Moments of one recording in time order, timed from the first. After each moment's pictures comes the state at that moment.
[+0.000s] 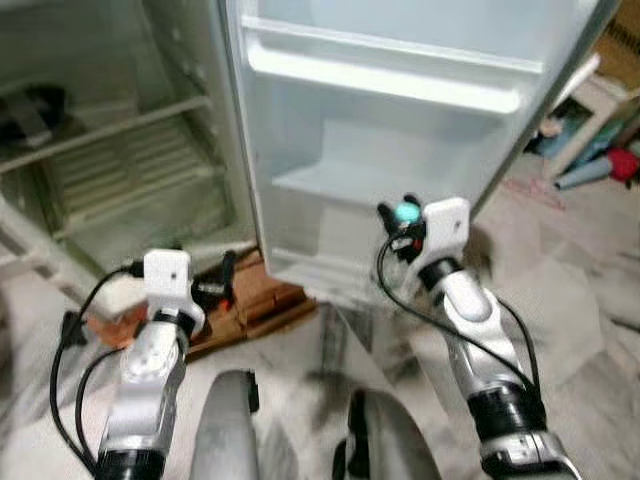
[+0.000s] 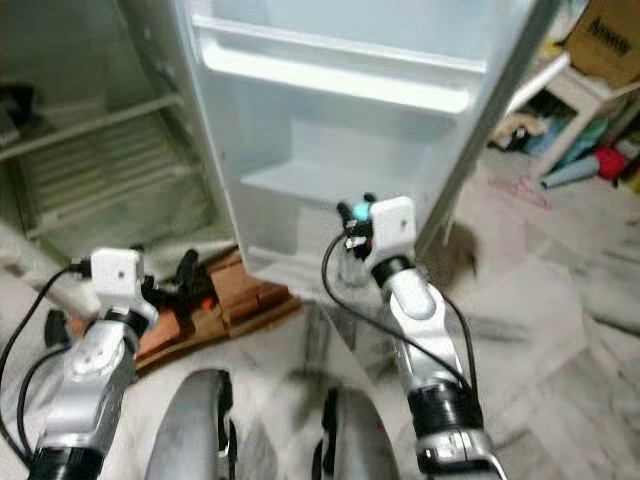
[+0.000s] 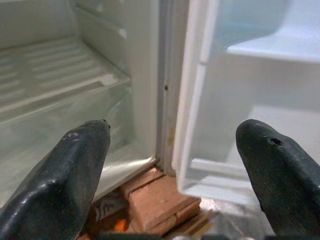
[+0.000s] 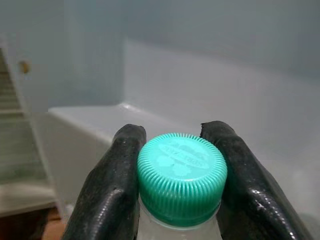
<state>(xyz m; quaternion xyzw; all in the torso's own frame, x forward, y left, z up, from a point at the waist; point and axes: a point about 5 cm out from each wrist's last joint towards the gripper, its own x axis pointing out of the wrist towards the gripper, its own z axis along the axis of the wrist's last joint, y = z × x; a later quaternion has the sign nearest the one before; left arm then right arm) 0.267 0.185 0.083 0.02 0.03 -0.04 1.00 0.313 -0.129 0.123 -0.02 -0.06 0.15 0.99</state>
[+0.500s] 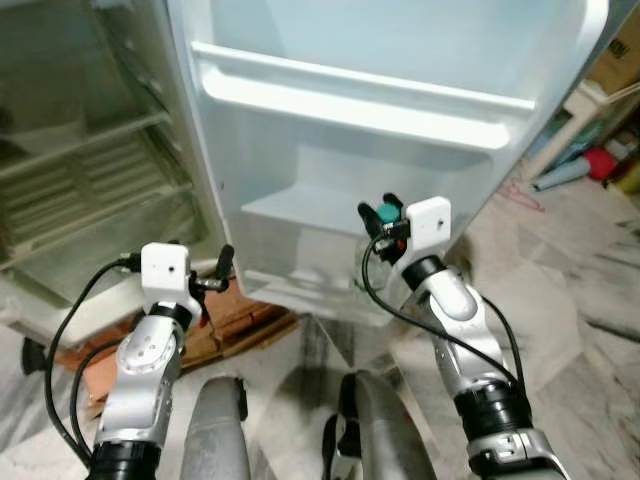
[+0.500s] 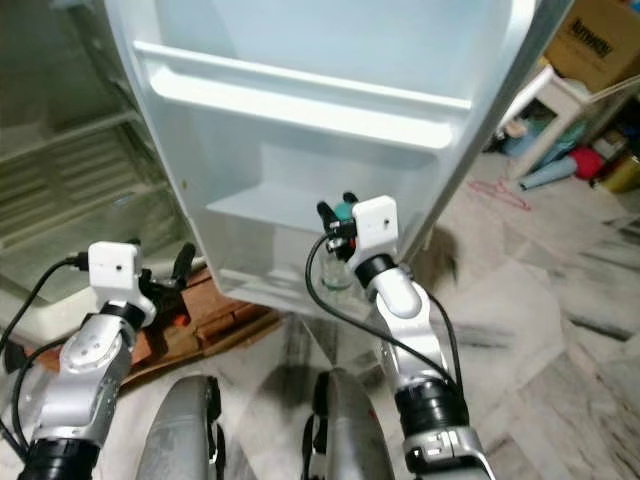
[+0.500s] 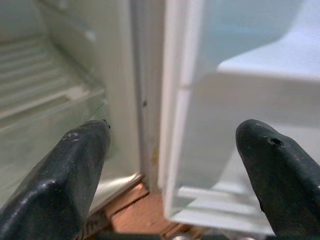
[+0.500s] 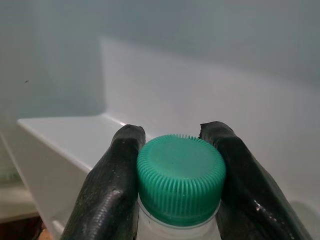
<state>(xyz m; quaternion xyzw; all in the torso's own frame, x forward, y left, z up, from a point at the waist) 0.269 0.190 0.083 0.03 0.04 -0.04 1.00 0.311 -0.112 0.123 -0.01 -0.06 0.19 0.98</state>
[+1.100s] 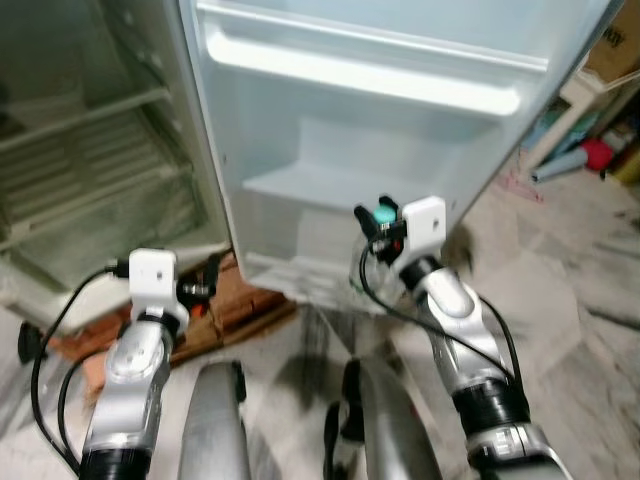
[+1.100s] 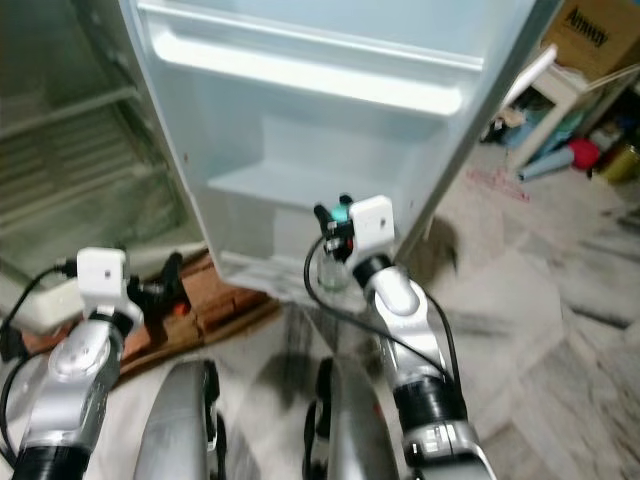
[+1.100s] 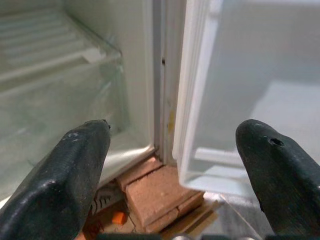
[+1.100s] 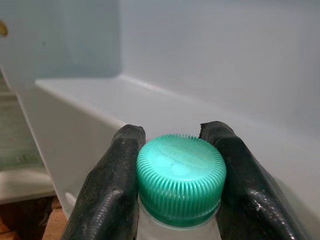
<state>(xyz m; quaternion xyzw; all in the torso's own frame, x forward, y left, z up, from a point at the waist) 0.265 0.199 0.077 0.03 0.06 -0.02 1.00 0.315 -0.112 0.121 -0.01 -0.05 0.20 0.98</state>
